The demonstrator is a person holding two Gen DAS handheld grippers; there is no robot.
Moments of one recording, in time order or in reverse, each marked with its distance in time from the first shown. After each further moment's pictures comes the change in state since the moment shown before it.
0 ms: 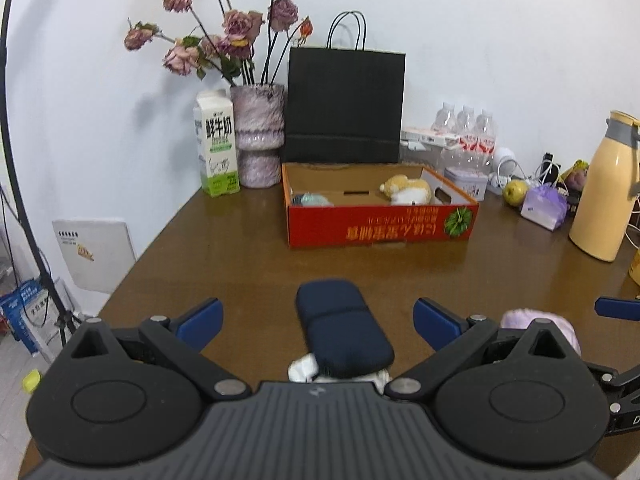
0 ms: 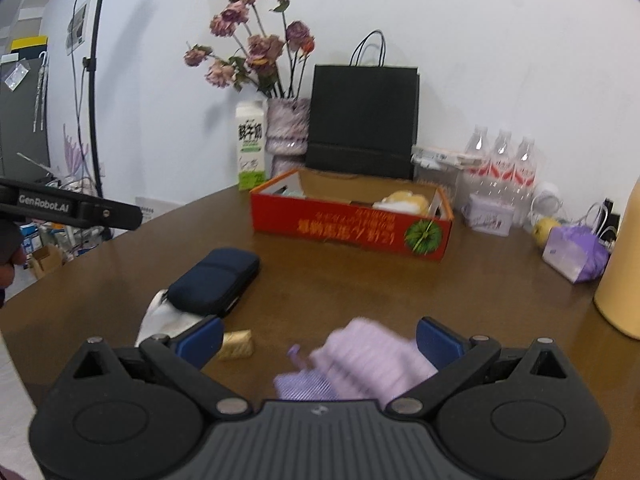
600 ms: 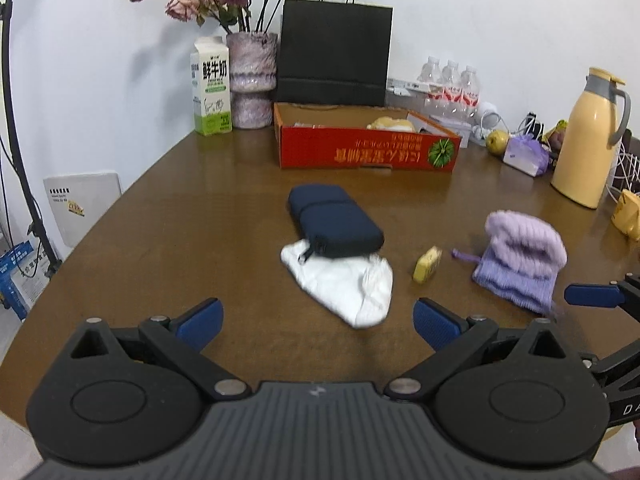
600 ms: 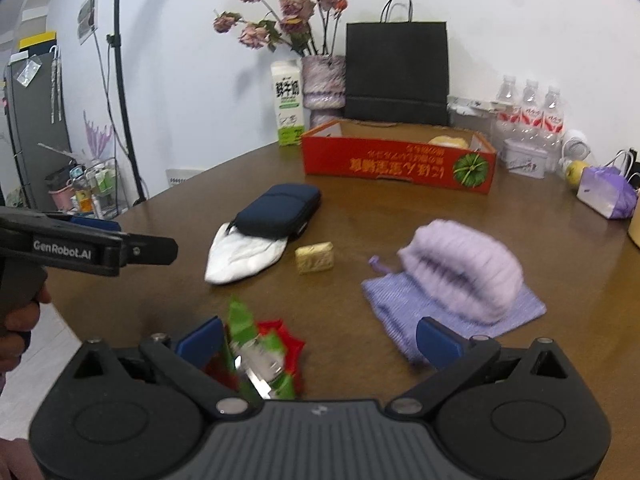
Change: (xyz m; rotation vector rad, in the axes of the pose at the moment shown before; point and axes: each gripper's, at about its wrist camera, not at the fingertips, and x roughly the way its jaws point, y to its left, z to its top) left arm -0.021 0.008 -0.082 -0.004 0.089 -0.044; right arm -0.014 0.047 -0.055 0.043 0.096 0.089
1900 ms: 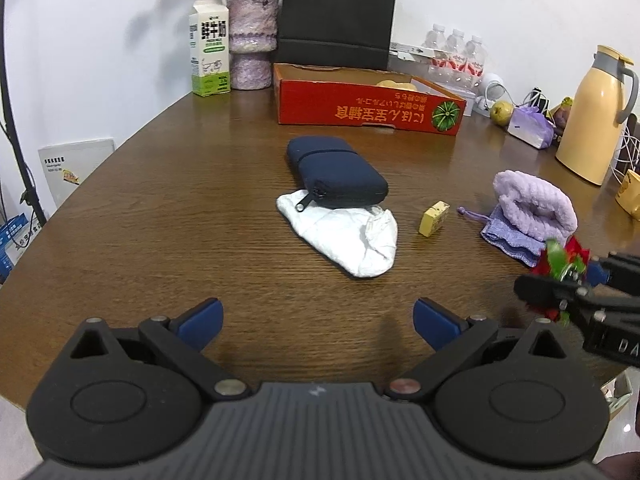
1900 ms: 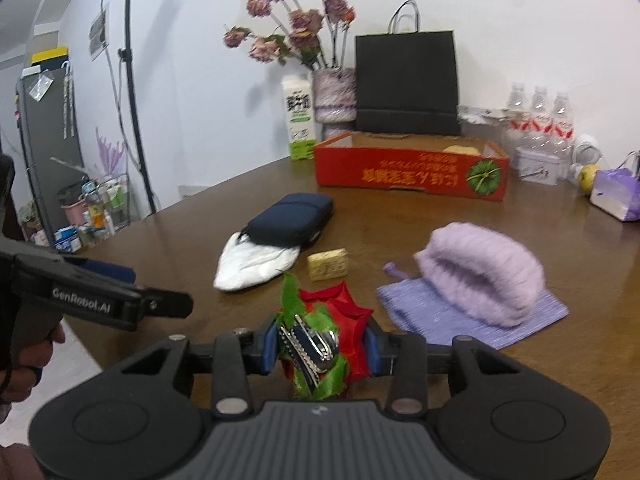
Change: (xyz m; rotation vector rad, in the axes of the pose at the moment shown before) left arm 0.019 -0.006 -0.016 -0.013 0.086 -0.007; right arm 0.006 -0.004 -0.007 0.010 -0.078 0.027
